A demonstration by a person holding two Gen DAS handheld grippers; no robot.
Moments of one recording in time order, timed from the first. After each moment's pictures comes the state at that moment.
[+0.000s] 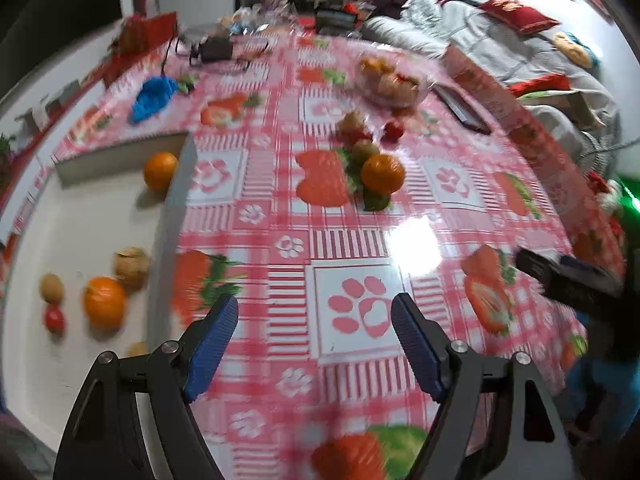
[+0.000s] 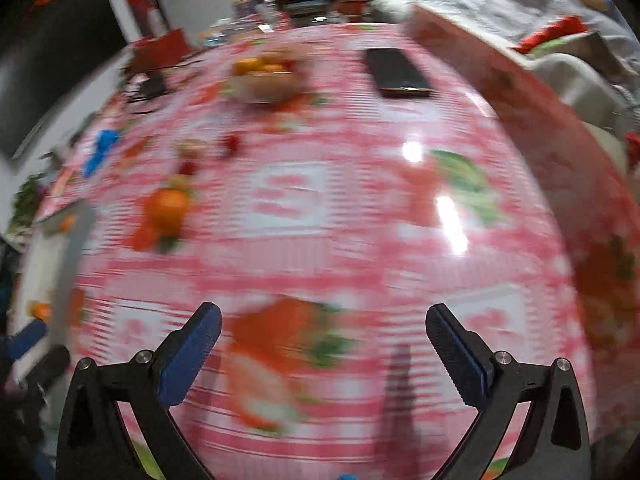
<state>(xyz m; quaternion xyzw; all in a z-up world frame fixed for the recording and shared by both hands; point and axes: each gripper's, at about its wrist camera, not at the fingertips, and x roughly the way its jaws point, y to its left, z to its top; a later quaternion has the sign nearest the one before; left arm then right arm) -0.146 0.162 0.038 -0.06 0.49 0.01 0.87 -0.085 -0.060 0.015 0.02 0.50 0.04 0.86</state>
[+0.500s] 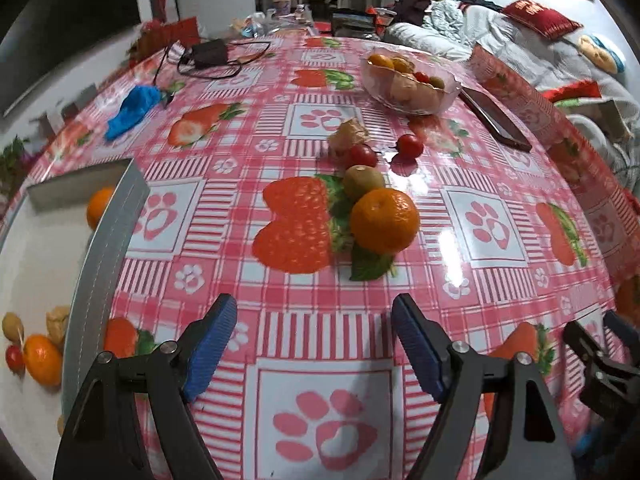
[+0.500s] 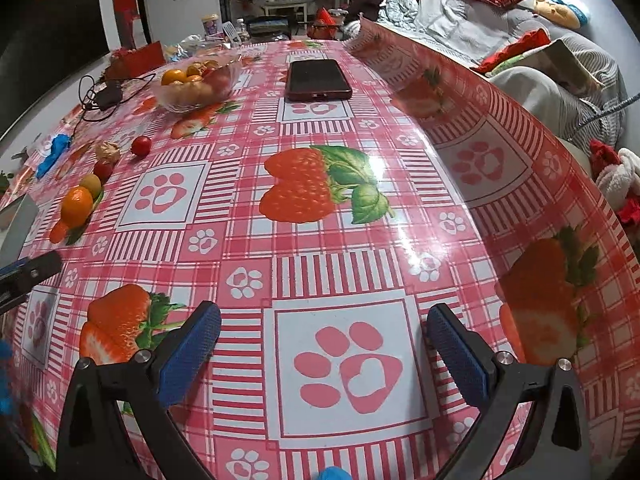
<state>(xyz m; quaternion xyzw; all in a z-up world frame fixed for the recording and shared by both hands) -0.083 0.127 0.006 -0.04 0.47 0.05 0.88 -0.086 -0.106 -0.005 -0.01 0.46 0.02 0.89</state>
